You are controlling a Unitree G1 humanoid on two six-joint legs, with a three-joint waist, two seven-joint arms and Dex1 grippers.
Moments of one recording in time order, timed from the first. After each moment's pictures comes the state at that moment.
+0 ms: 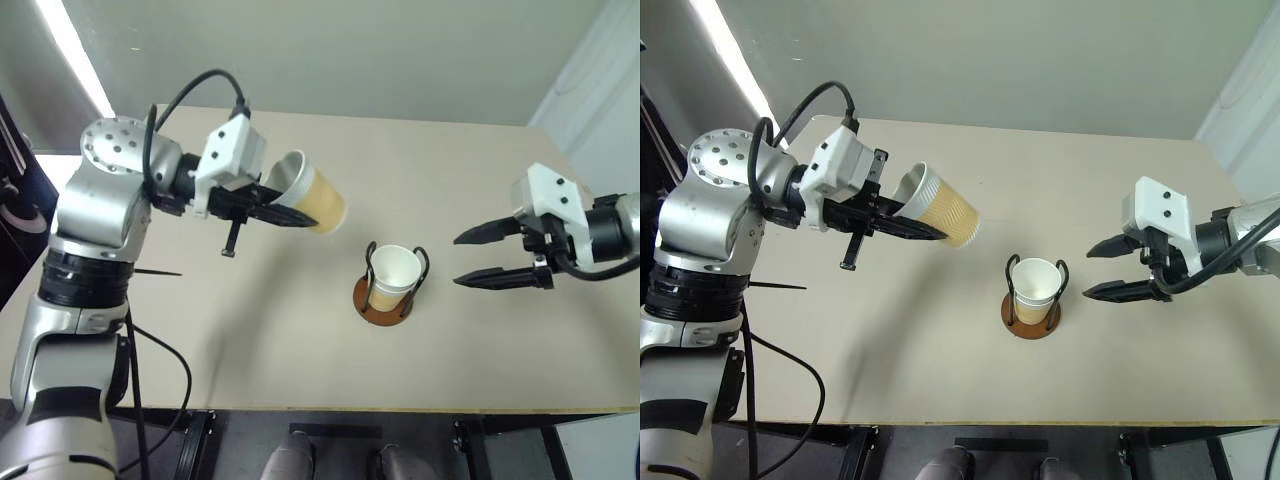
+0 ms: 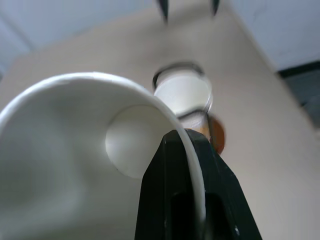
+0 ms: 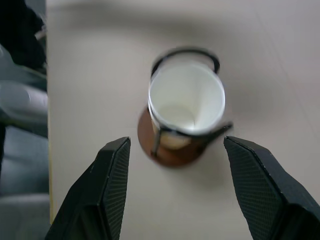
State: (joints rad) left arm -1.02 0.81 -0.11 0.05 -0.42 0.40 -1.56; right arm -0.66 -1.24 0.02 -0.40 0.58 0.82 1.27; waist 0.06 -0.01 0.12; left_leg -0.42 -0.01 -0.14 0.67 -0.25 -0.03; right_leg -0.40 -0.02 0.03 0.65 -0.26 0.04
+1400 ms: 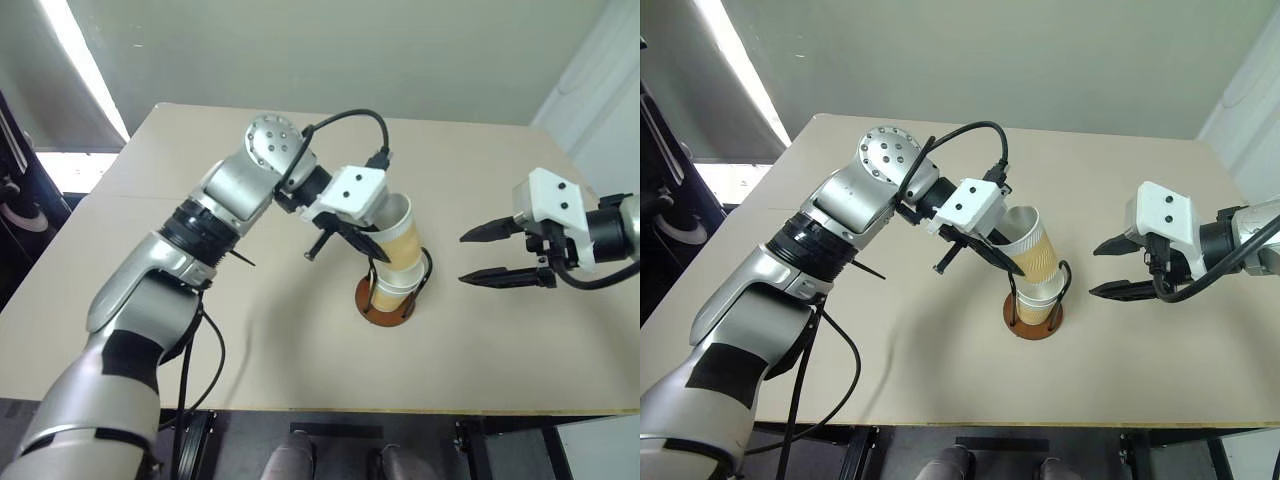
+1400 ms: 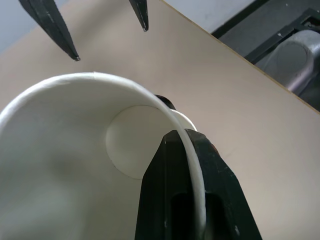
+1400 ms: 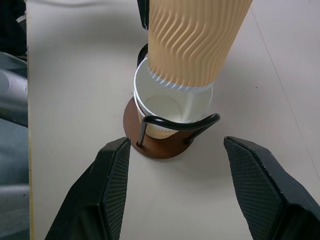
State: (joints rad) left arm -1.33 0.56 -0.64 0.42 -0.35 -0.03 -1.57; right arm -0.65 -1.24 0.02 -0.40 0.55 0.78 1.24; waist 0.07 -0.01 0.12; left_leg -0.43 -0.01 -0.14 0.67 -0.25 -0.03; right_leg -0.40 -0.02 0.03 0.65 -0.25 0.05
